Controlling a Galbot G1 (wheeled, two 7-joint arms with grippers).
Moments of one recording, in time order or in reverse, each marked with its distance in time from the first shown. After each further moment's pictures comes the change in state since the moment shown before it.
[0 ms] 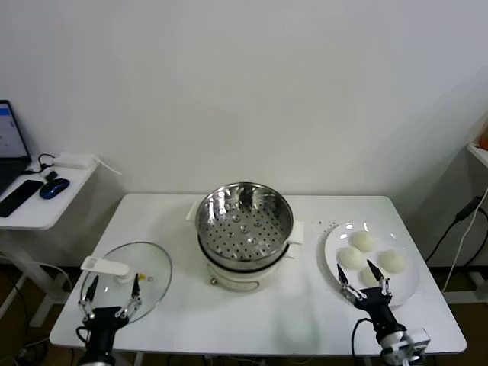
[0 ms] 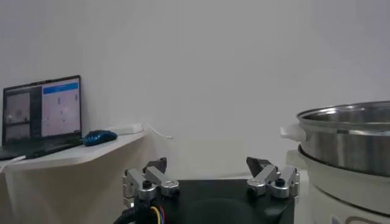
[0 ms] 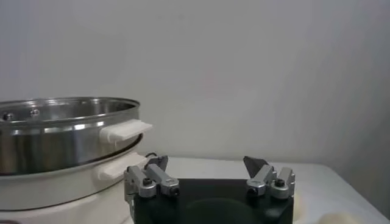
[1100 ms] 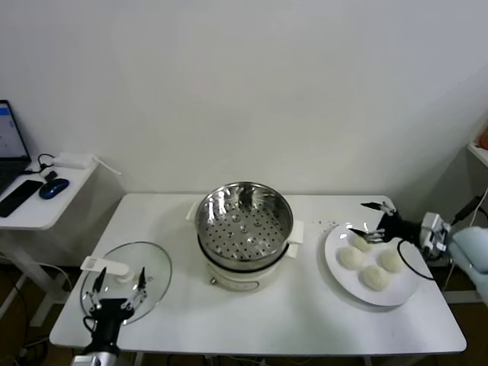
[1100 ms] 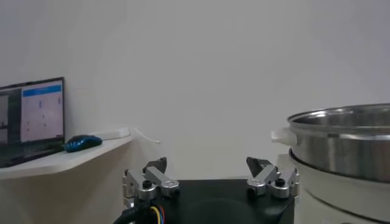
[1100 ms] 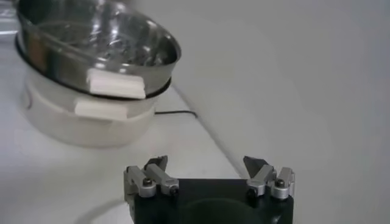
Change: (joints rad) left arm -0.044 0.059 0.029 0.020 -0.022 0.020 0.012; right arm 1.038 -0.608 -0.594 -0.569 -0.115 -0.083 -0.822
